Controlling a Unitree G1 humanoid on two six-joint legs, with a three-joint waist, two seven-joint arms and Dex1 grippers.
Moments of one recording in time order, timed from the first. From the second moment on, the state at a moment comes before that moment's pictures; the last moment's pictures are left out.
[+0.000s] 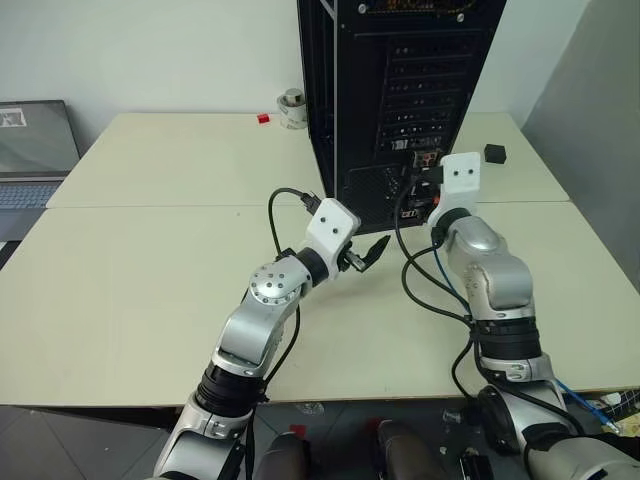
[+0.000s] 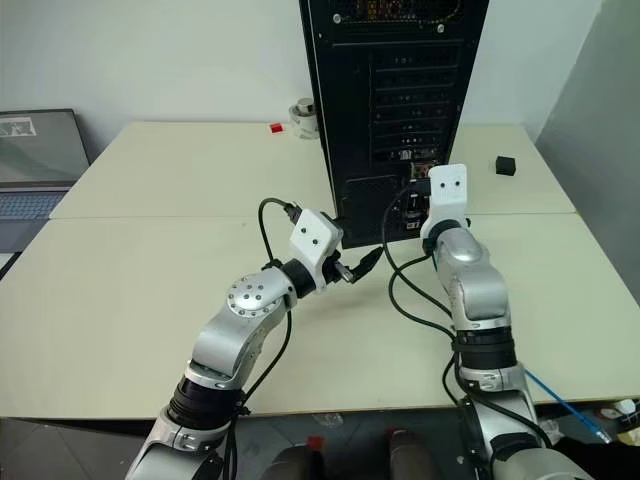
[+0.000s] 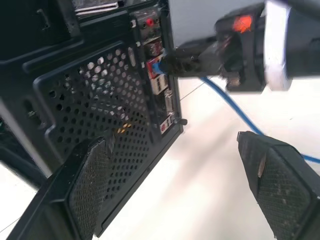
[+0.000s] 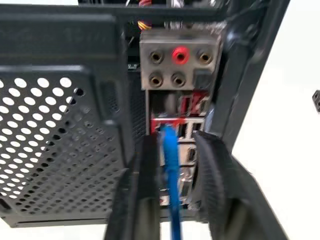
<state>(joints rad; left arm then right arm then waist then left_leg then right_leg) -0.48 0.21 -0.23 -0.24 -0.08 0.48 -0.44 -0.68 -0.18 -0.06 -0.01 0.10 0.64 0.07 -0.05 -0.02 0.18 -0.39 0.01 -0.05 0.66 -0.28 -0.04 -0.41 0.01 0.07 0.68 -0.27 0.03</state>
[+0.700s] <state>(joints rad) -0.57 0.35 -0.14 -0.13 -0.14 0.51 -0.59 -0.46 -0.62 -0.20 -0.37 0.37 0.83 0.55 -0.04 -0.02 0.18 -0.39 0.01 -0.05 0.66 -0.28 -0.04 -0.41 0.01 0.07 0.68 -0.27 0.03</state>
